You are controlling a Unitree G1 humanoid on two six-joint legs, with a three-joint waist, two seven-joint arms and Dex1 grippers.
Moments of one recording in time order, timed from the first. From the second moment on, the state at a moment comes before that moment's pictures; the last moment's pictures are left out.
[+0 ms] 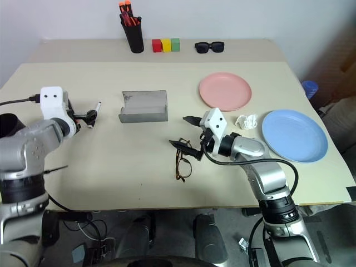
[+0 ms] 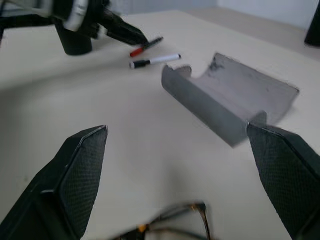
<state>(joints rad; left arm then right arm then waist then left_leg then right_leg) -0.58 0.55 0.32 -0.09 -0.40 1.19 -0.03 -0.36 -0.44 0.10 -0.27 0.38 0.44 0.82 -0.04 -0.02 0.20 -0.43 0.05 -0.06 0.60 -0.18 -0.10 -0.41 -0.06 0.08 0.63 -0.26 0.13</state>
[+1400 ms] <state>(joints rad) -0.43 0.48 0.58 -0.20 -0.02 0.34 0.27 -0.45 -0.21 0.26 -0.16 0.36 0.29 0.82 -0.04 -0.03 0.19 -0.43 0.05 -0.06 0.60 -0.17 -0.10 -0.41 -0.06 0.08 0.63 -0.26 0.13</state>
